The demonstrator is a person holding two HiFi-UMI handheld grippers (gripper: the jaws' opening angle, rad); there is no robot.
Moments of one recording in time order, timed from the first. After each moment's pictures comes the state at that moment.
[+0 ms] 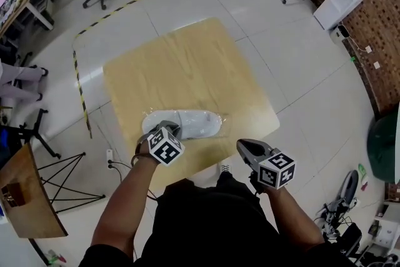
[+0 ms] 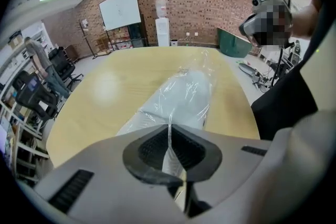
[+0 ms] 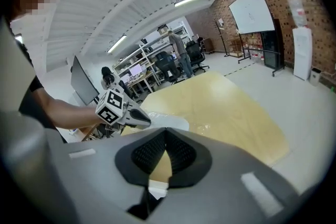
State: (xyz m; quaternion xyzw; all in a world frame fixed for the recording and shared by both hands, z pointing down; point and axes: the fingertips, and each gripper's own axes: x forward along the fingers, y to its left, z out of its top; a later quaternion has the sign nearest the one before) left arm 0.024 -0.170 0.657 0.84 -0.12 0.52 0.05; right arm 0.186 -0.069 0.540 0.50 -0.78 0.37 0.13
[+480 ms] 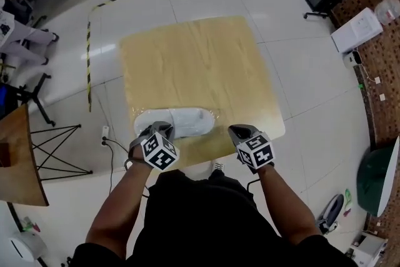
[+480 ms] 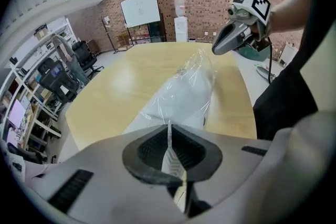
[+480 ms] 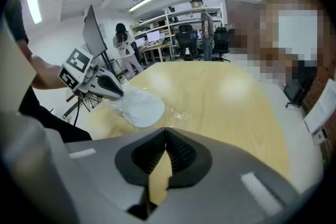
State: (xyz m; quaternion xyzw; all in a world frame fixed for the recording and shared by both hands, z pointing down) left arm -0.042 -0.140 0.654 0.82 -0.23 0.52 0.07; right arm 0.153 -0.112 0.622 0.41 -0.80 0.28 0.33
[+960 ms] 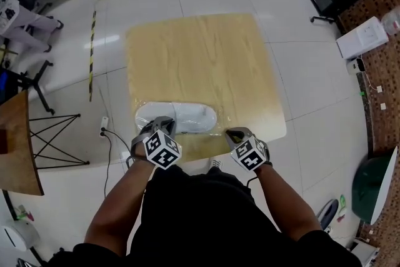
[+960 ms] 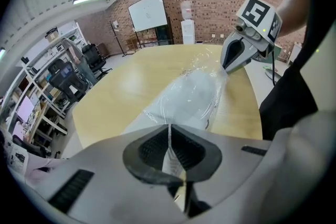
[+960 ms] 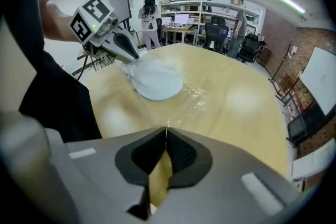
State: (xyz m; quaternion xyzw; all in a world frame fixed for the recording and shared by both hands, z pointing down) left arm -0.048 -0.142 0.658 0.82 -0.27 0.50 0.06; right arm 0.133 -0.087 0.671 0.31 -0.81 0.18 0.46
